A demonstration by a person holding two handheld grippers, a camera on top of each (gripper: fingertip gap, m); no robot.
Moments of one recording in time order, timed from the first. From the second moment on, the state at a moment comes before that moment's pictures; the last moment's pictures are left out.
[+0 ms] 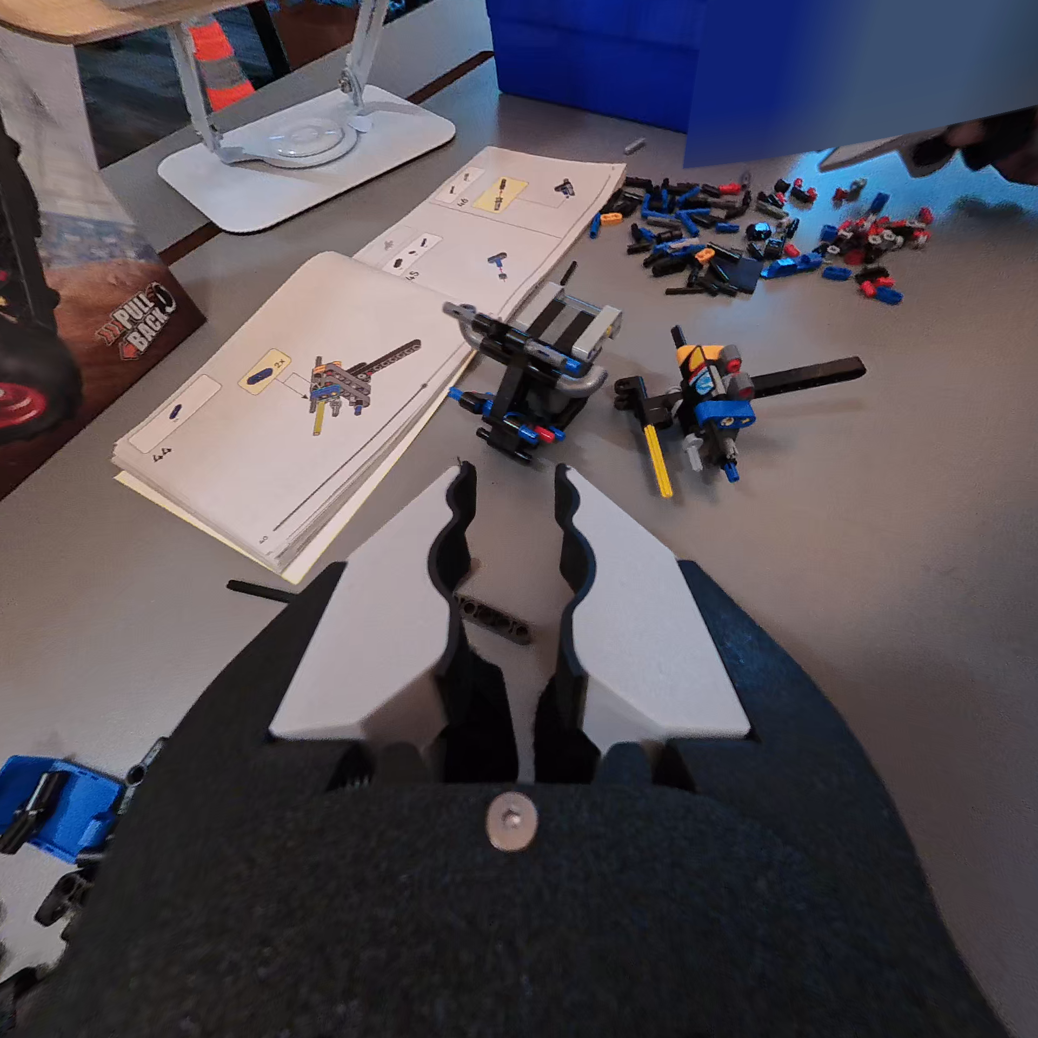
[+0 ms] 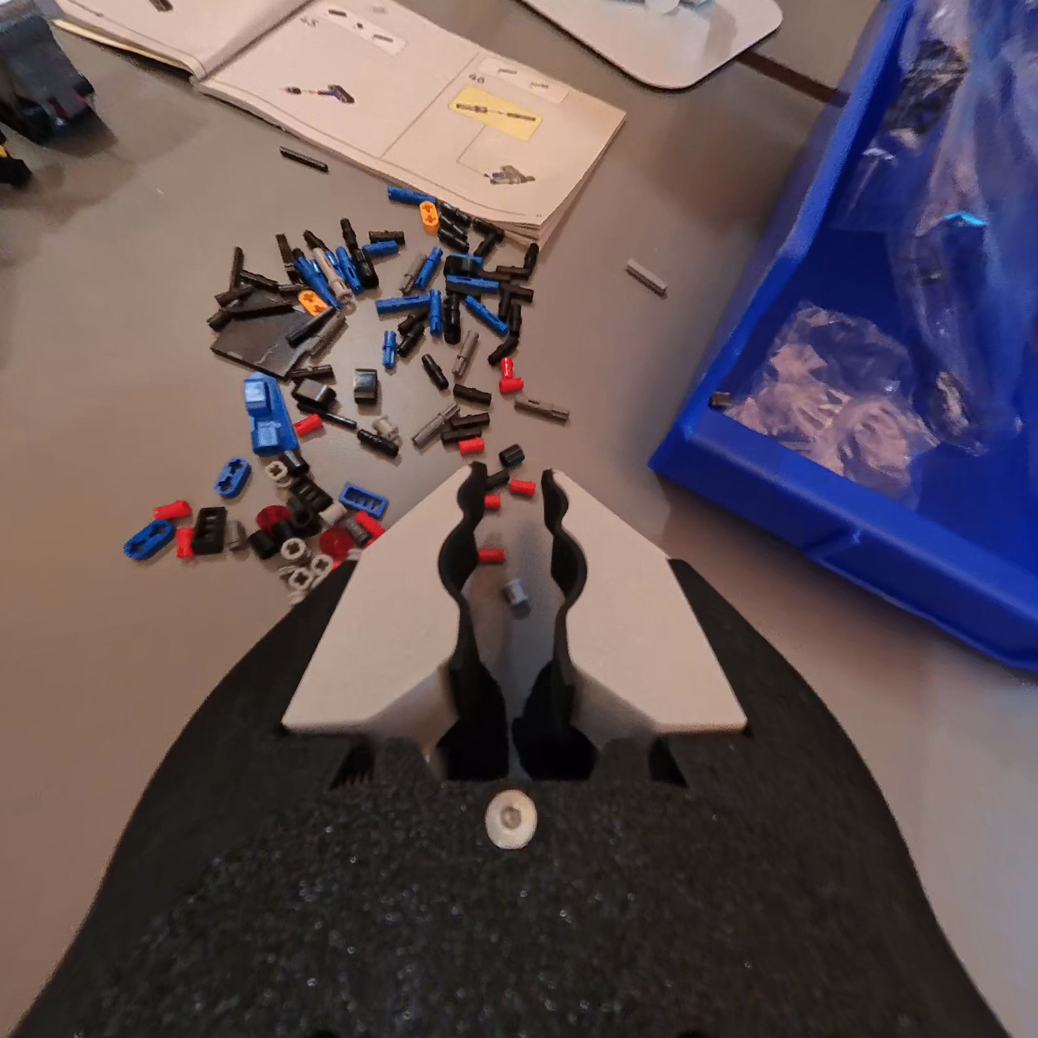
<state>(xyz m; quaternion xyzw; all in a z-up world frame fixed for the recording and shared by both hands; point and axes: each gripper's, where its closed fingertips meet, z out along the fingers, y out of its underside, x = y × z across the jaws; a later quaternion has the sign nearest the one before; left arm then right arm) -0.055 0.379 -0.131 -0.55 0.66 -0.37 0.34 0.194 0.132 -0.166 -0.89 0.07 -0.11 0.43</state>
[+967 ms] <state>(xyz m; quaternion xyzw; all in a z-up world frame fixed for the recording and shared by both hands) -0.055 0.371 -0.136 -0.54 0.68 -0.36 0.34 0.090 0.195 -0.148 -0.88 -0.09 -0.01 0.46</state>
